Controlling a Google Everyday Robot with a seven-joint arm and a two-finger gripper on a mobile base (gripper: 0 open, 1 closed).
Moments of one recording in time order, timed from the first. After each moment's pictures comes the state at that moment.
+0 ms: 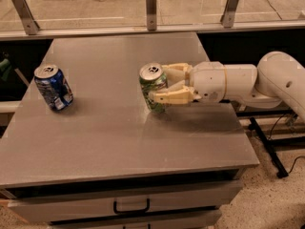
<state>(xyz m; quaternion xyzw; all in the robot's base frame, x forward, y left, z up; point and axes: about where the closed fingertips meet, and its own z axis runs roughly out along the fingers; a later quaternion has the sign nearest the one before) 0.529 -0.022 0.913 -0.54 0.50 0.39 0.55</state>
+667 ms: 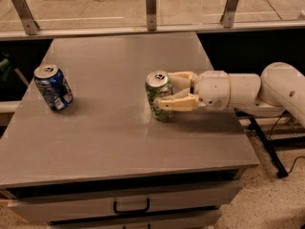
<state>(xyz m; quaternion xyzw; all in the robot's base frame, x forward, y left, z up) 0.526 -0.037 0.892 -0.53 0.51 0.40 0.55</state>
